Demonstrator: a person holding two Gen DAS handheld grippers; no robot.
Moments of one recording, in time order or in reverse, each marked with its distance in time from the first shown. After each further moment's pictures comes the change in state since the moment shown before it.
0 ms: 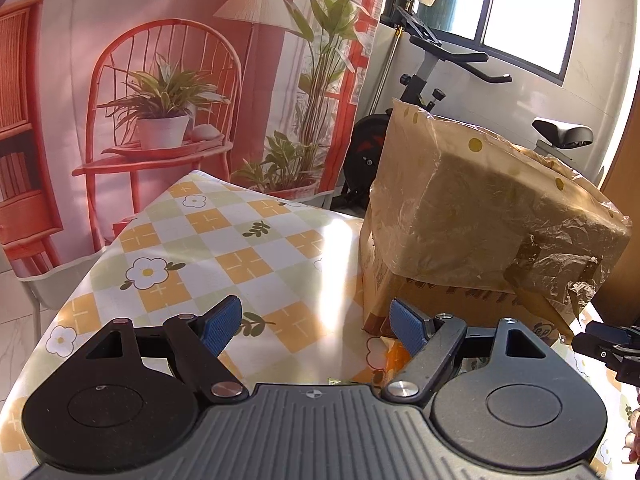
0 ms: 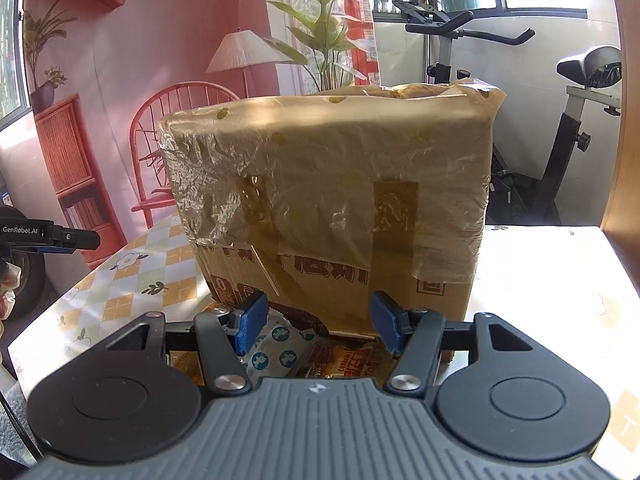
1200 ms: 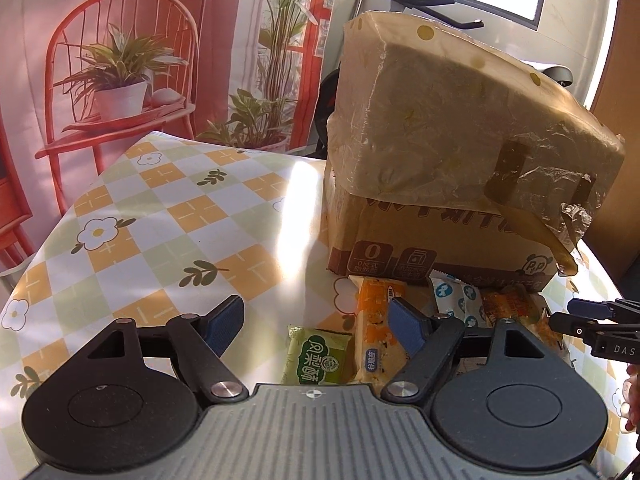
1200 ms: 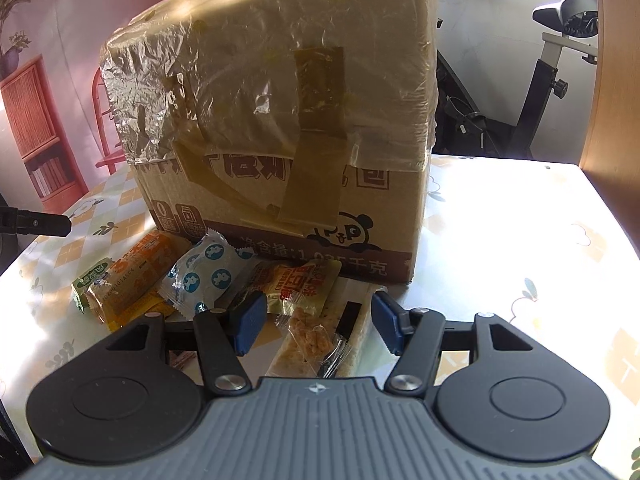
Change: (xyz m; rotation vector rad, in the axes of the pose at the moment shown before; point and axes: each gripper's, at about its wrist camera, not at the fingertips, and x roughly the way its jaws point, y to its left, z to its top) left arm 0.031 -0.024 -0.035 0.093 0.113 -0.058; right arm 0.023 -0.030 -0.044 0.019 0.134 -0.078
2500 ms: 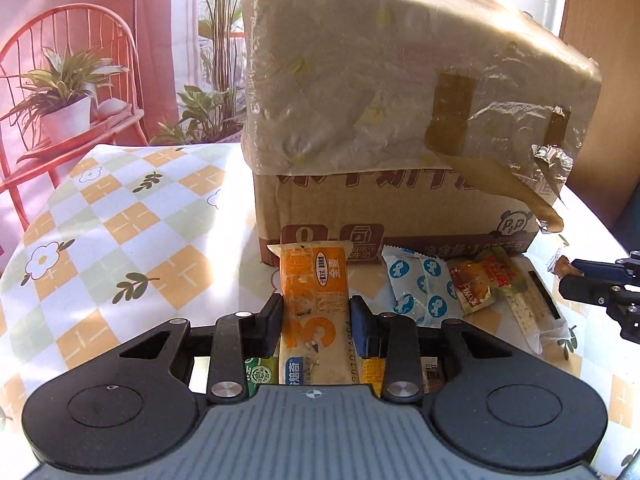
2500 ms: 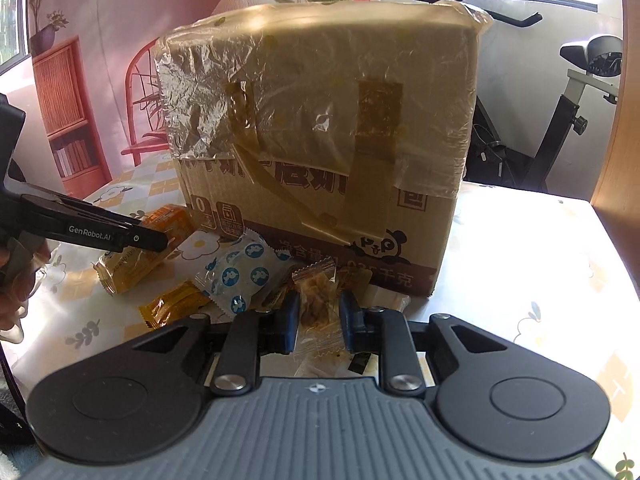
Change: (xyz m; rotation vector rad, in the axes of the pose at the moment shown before) left arm 0.023 -0.053 -0.002 0.150 0.038 -0.039; right arm -0.029 0.021 0.000 -0.106 -0.049 0.033
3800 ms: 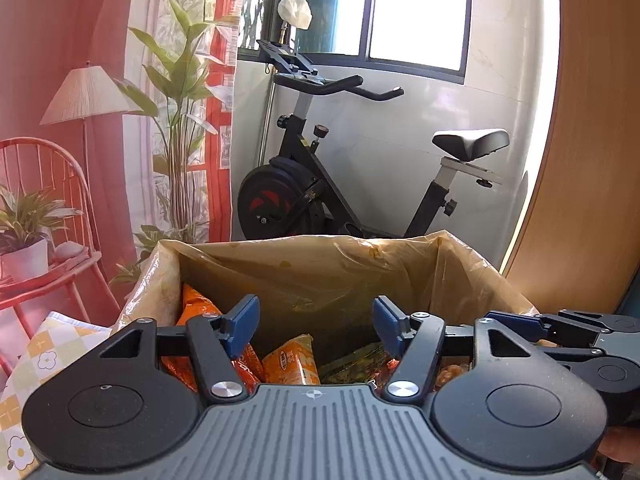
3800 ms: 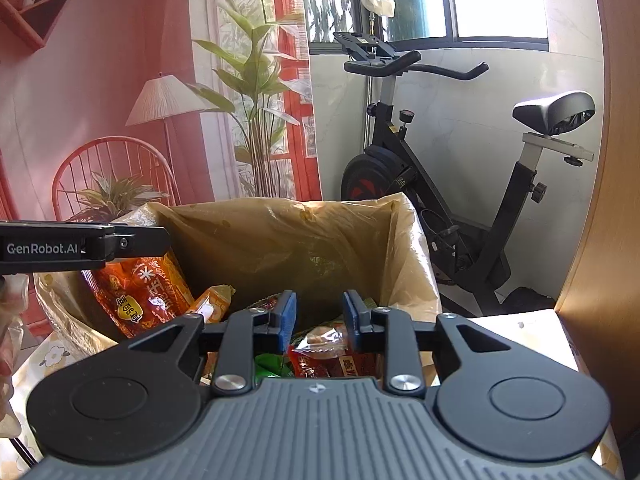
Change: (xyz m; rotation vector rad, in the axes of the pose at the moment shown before) left arm 0.013 -0.054 0.195 0.012 -0.274 -0.056; right arm 0.033 -0.061 0.165 0.132 -0.154 -0.139
